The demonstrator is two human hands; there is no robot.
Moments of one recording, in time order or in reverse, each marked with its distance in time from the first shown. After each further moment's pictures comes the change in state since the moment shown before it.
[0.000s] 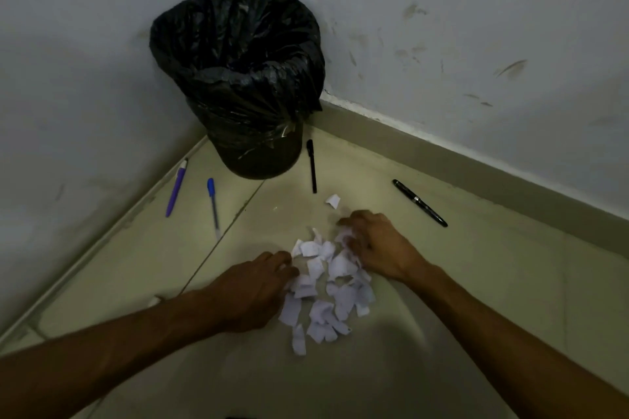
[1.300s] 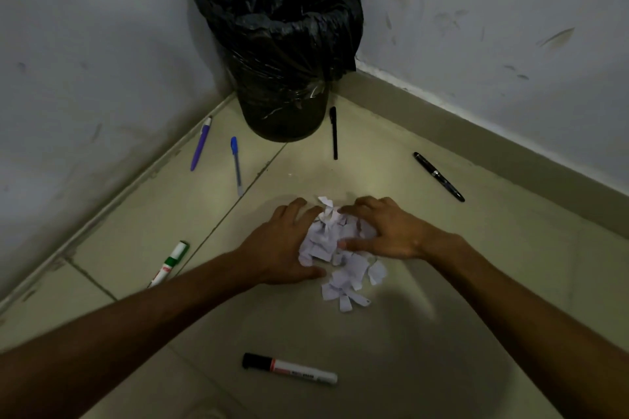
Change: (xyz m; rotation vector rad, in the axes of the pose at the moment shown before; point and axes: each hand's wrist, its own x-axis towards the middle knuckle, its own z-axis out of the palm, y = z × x) left_hand 0.000 0.010 0.020 -0.286 0.144 -0.187; right_hand -0.021 -0.037 -0.008 -0.157 -0.336 -0.004
